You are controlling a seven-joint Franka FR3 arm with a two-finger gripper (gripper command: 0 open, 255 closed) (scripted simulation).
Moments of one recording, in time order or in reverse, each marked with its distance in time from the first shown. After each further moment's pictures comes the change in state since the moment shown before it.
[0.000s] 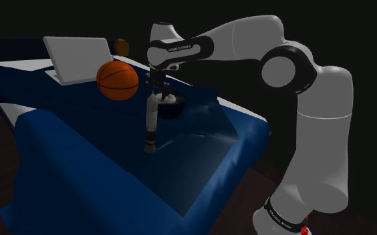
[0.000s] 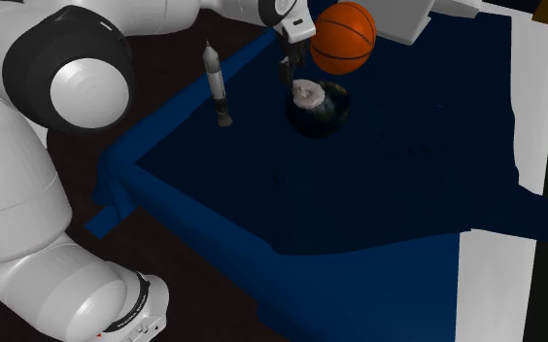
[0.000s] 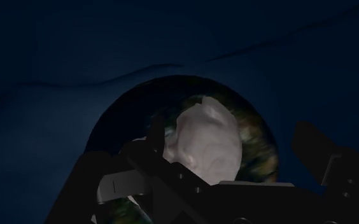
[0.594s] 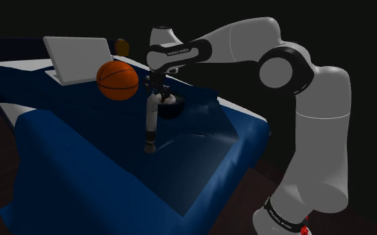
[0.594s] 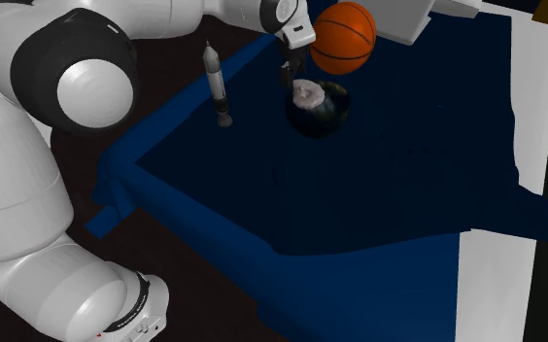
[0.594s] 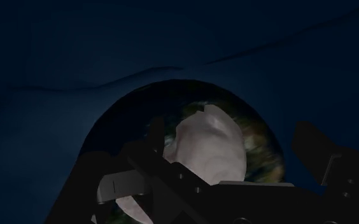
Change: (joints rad) arm -0.002 0.016 0.000 -0.014 0.002 0.029 0.003
